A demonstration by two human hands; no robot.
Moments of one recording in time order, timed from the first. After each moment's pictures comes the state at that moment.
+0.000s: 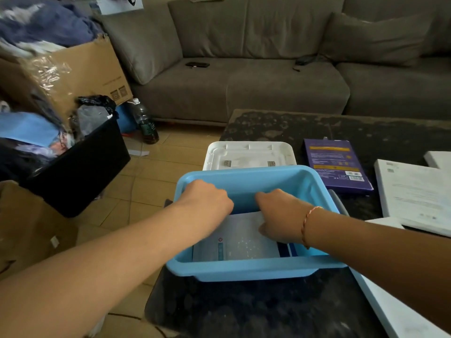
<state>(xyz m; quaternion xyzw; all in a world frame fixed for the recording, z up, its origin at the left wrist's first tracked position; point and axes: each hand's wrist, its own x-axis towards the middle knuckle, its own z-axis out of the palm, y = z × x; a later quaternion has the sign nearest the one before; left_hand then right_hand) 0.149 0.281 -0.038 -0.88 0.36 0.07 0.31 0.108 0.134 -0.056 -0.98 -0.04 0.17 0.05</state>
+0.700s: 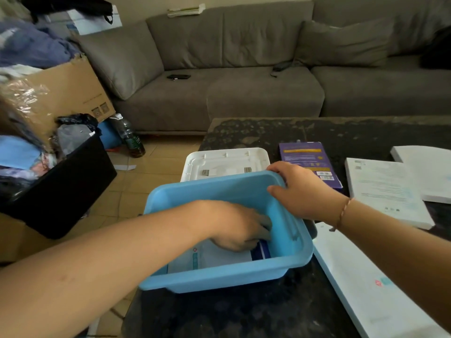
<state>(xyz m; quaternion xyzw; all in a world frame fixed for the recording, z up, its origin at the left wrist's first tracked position) 0.163 0.208 -0.074 -0.71 0.67 0.17 0.13 0.102 0.049 -0.043 -0.94 0.06 0.00 0.32</state>
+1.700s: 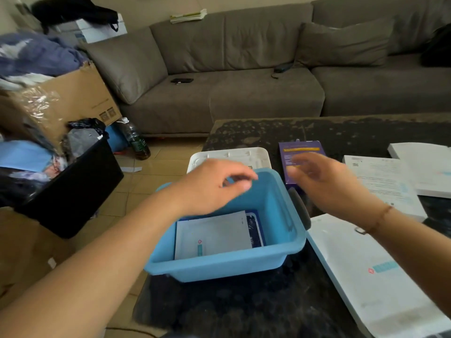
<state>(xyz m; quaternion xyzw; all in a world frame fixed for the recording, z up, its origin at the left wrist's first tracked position) 0.148 0.248 -0.007 -0.85 0.44 0.07 -0.28 0.058 0.032 -0.026 -0.93 0.11 -0.11 0.35</state>
